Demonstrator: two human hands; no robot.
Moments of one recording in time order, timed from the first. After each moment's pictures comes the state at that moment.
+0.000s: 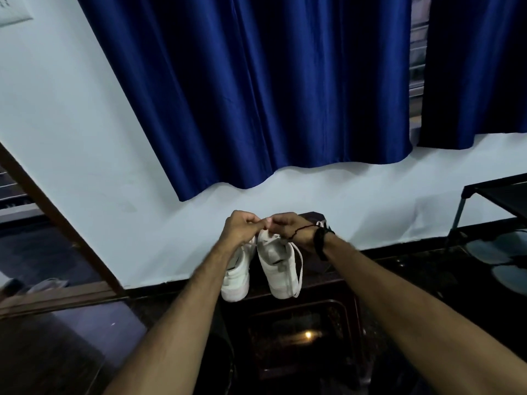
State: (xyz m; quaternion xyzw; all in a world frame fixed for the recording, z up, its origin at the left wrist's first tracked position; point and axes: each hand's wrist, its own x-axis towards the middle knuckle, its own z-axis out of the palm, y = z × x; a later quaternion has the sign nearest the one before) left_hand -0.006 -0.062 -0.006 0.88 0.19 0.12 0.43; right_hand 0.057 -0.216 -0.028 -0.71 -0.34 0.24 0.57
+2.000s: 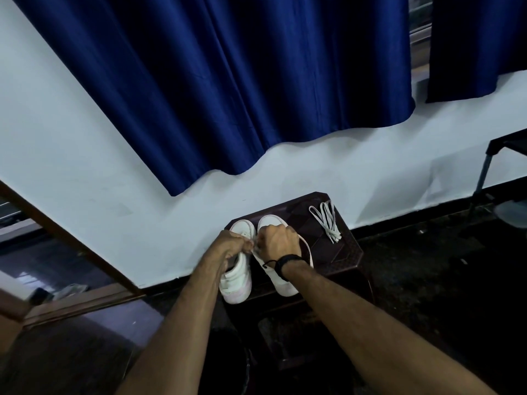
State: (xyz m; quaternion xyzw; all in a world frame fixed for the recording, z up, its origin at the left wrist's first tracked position) left_hand 0.009 -0.039 -0.051 0.82 0.34 0.00 0.46; right_hand 0.041 -0.155 -0.089 -0.93 -0.24 -0.09 0.25
